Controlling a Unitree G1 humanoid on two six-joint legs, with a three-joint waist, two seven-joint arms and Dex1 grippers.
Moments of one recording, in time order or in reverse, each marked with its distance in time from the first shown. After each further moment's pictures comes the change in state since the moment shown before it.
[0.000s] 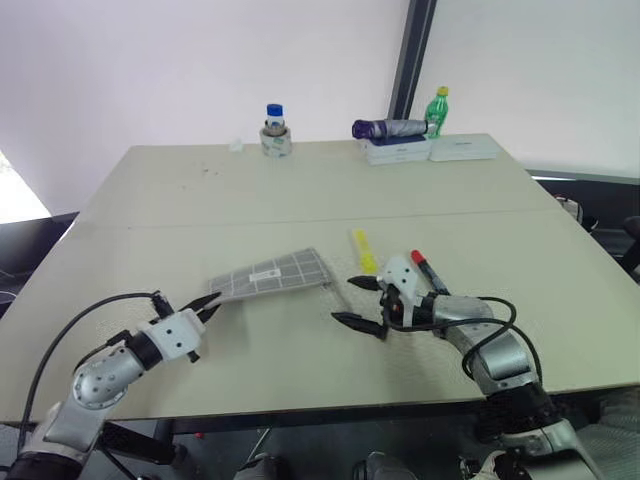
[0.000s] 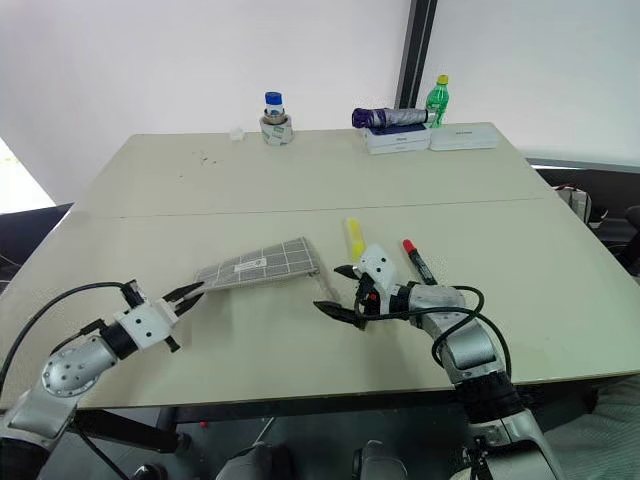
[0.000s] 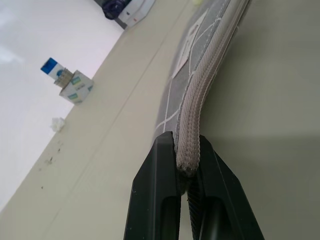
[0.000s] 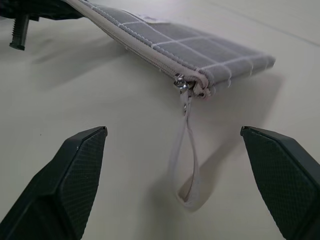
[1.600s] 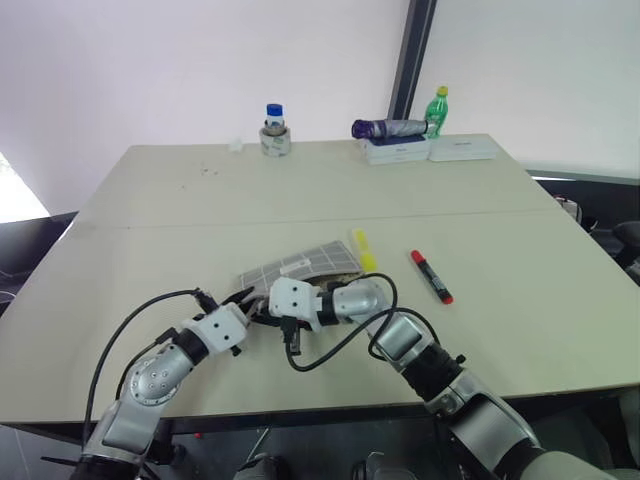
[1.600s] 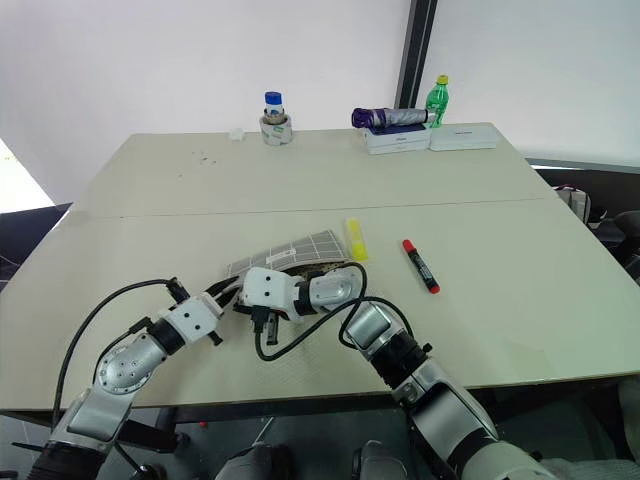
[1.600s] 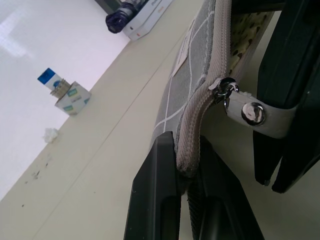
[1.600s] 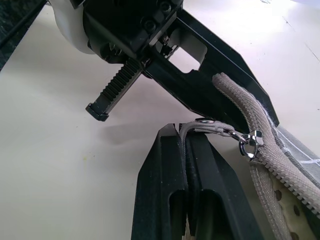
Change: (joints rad) left arm -0.047 -0.232 -0.029 -0.144 0.160 0.183 0.029; right arm -0.306 0.268 0.372 0.297 -0.267 -0.324 0.053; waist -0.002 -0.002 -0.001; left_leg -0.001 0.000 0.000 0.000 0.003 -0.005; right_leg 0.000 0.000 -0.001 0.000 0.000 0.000
